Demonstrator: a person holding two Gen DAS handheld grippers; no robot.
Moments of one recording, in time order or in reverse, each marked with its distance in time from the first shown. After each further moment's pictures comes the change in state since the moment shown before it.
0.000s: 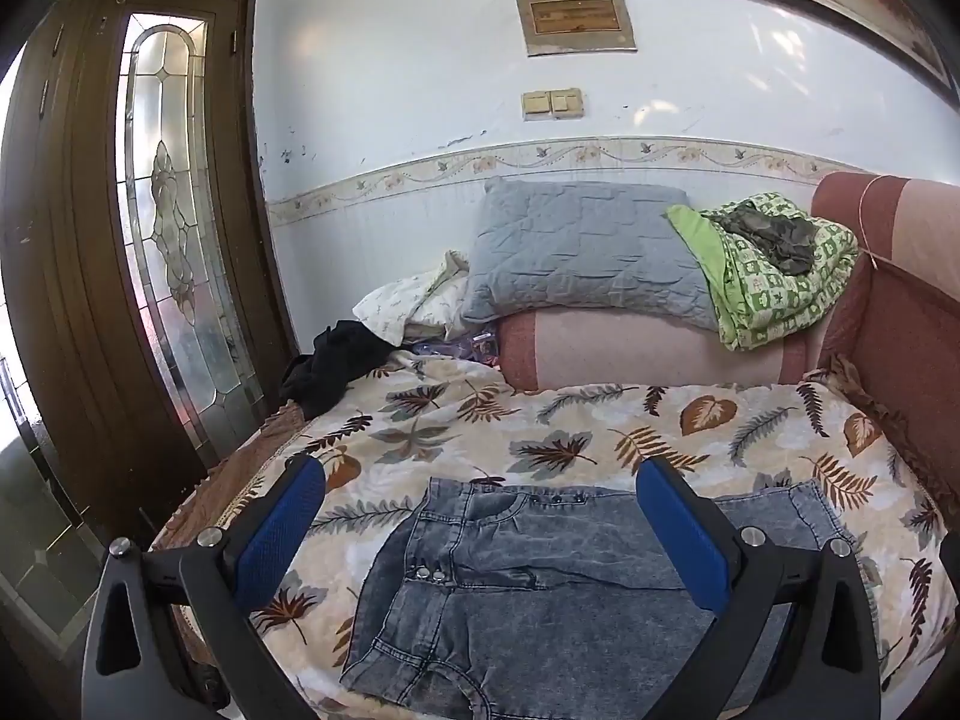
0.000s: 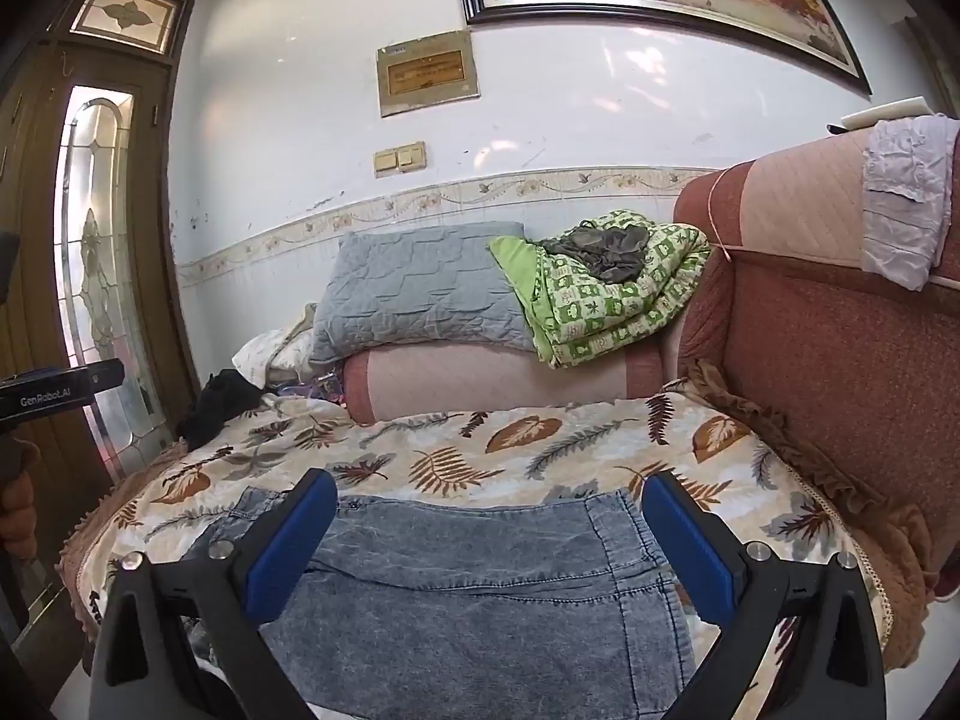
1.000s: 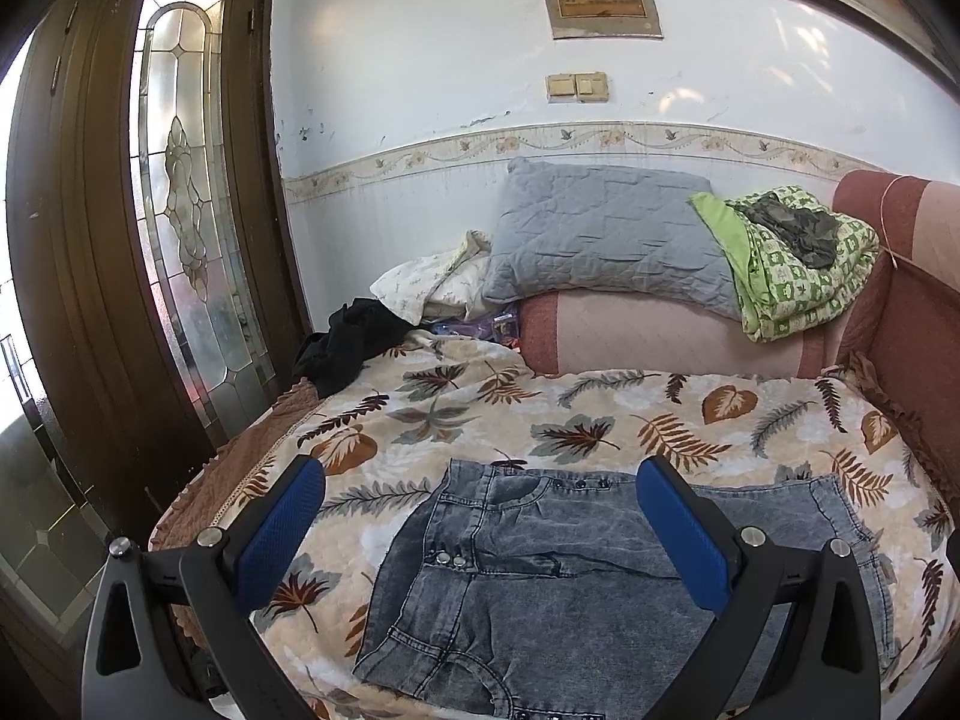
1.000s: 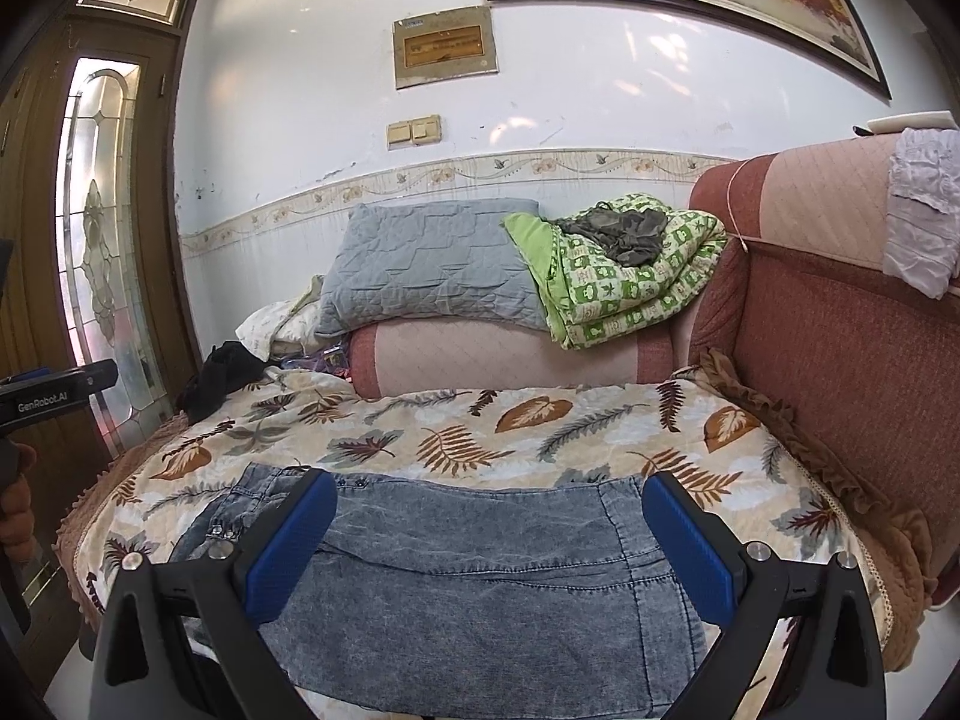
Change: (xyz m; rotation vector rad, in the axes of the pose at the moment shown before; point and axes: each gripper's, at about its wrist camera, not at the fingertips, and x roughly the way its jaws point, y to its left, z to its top) left arm 0.015 0.018 -0.013 -0.026 0.035 0.033; right arm 0.021 0.018 -0.003 -0.035 0.067 0.009
